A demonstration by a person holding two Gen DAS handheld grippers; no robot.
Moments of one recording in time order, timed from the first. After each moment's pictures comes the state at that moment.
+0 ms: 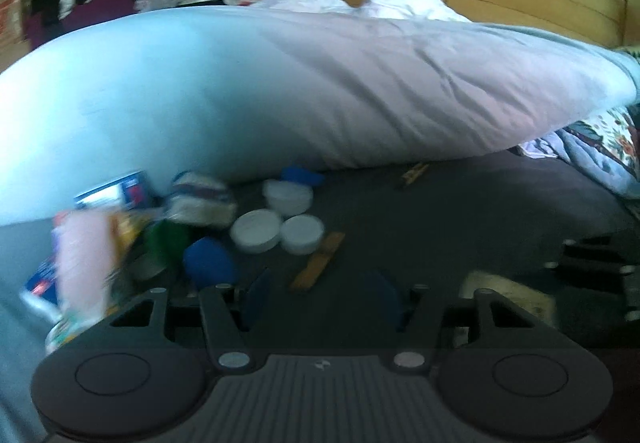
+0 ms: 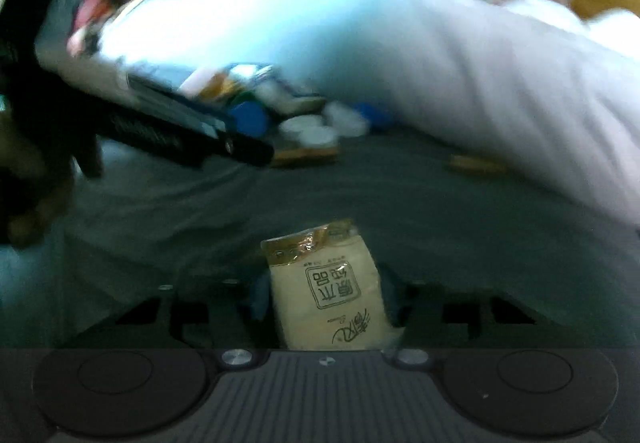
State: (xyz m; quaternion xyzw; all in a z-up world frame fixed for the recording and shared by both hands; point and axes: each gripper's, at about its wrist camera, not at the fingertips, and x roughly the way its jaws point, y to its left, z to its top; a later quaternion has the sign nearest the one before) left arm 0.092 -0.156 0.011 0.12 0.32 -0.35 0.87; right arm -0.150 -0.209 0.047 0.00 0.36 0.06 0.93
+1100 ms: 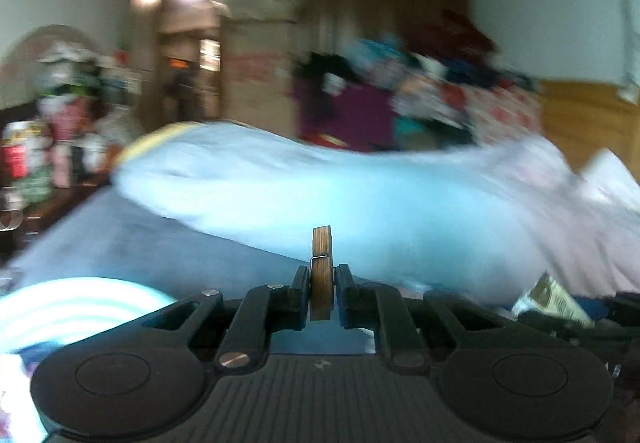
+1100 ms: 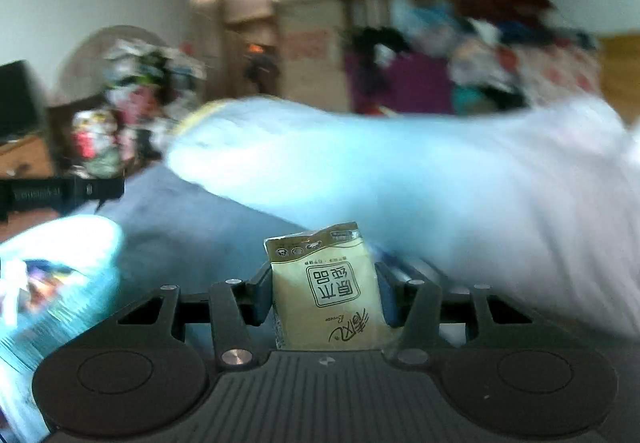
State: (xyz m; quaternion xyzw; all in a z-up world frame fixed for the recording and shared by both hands) left arm -0.054 0.043 0.187 0.00 0.20 0.03 0.98; right arm -0.124 -0.068 0.191 0.02 0.22 0.15 0.96
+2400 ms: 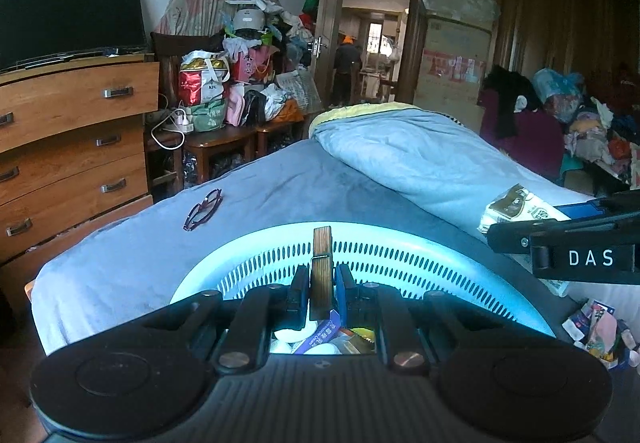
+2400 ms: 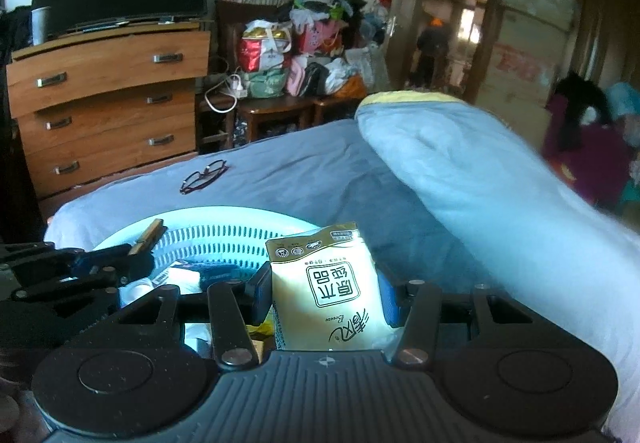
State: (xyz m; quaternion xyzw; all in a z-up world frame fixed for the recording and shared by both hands) left arm -0.182 0.309 0.196 -0.10 0.22 0.23 0.94; right arm -0.135 0.280 0.270 -0.16 0.25 0.33 0.90
